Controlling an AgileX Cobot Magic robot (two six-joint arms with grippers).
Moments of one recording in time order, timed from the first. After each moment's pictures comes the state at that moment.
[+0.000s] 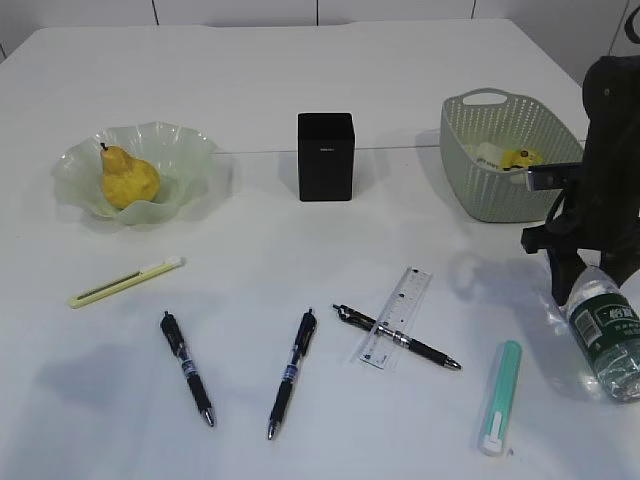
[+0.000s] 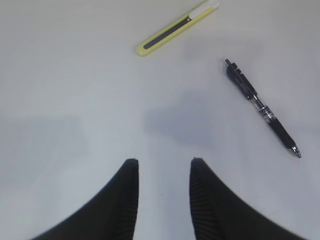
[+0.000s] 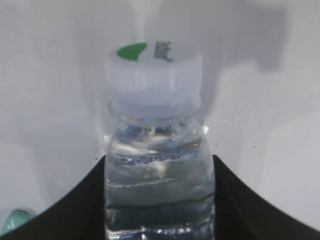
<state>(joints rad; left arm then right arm) -0.03 0.98 -0.62 -0.20 0.68 0.07 -0.04 2.16 -1.55 -0.06 1.20 0.03</state>
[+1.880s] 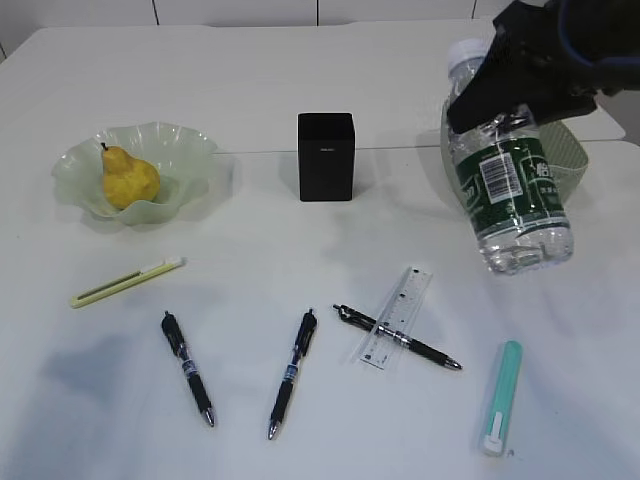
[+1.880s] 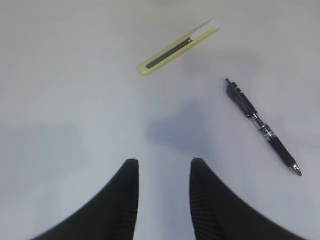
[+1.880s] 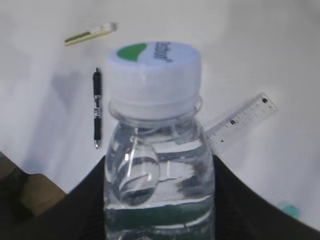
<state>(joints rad) -0.03 0.98 -0.62 -0.20 0.63 0.07 0.05 1.65 -1.49 0.63 1.22 -0.43</state>
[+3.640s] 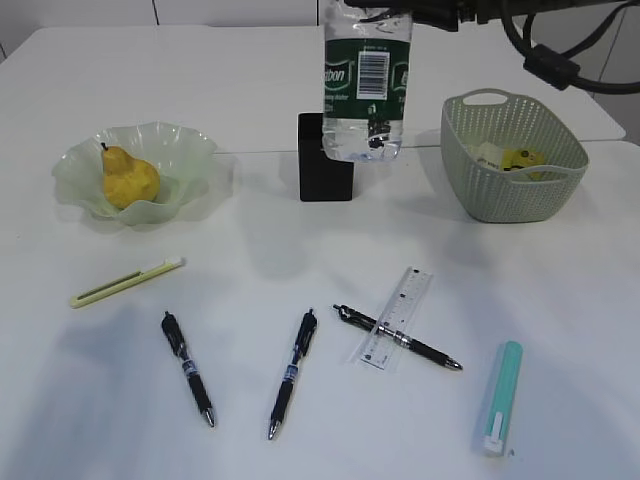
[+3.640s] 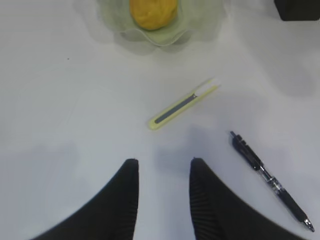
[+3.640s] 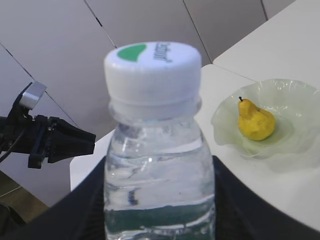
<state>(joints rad) -0.03 0.98 -0.61 -0.22 0.44 0.12 0.05 1.78 -1.49 1.46 1.19 -1.29</state>
